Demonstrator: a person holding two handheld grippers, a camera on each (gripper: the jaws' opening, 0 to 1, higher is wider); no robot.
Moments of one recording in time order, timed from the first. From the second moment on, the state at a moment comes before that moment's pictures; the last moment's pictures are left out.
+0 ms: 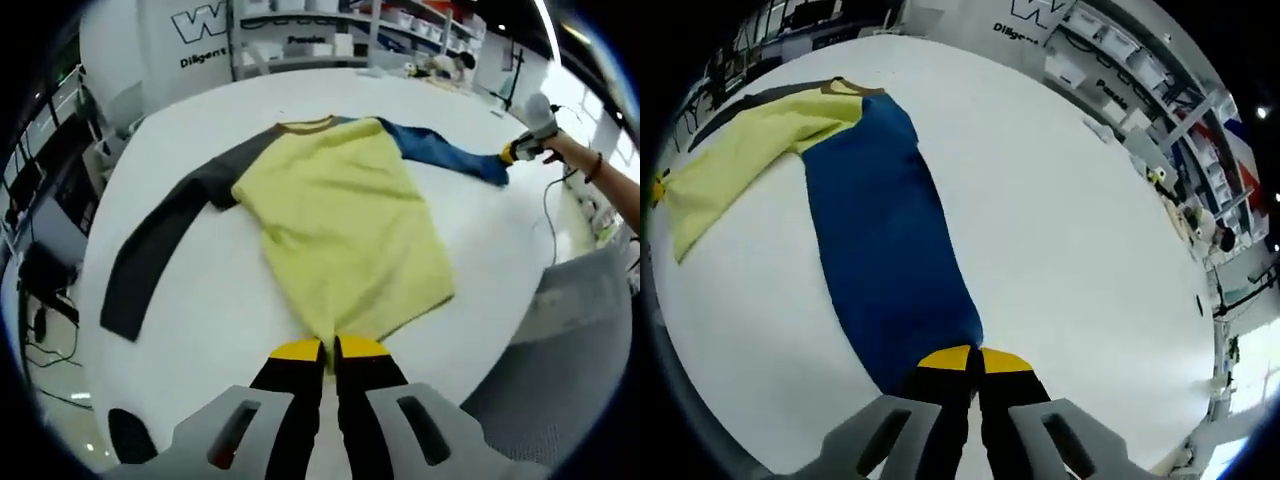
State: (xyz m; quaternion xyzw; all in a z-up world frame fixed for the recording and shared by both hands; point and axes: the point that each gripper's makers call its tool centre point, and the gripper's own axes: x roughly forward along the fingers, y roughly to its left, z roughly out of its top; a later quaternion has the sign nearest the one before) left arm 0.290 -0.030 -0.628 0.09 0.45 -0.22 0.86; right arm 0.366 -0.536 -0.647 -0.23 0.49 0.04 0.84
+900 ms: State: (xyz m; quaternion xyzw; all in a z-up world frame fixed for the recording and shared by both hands) left arm 0.284 -0.031 -0.622 0.07 0.45 -0.22 0.86; right arm 0.354 -0.558 -0.669 -0.20 0.53 0.01 0.82
